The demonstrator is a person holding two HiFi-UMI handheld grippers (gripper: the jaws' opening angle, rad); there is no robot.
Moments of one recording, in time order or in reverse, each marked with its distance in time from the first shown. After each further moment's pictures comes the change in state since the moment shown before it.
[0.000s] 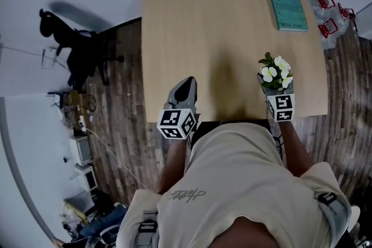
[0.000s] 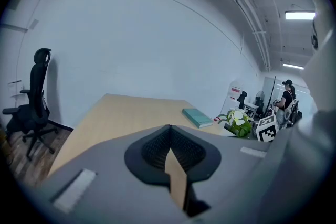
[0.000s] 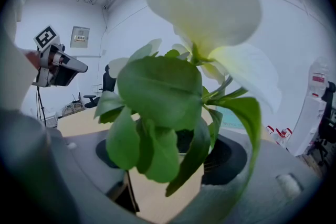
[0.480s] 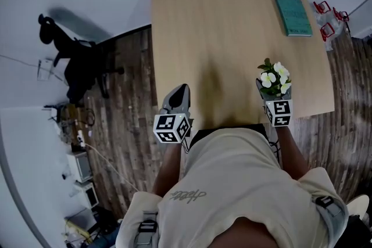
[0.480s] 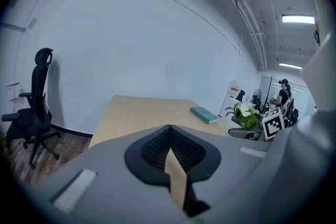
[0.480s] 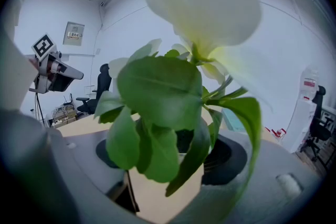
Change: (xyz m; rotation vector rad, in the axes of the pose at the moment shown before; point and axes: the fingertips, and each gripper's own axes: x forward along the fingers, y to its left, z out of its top) left arm -0.044 0.111 -0.004 0.022 0.004 -0.029; right arm 0.018 0.083 0.032 0.008 -0.019 -0.094
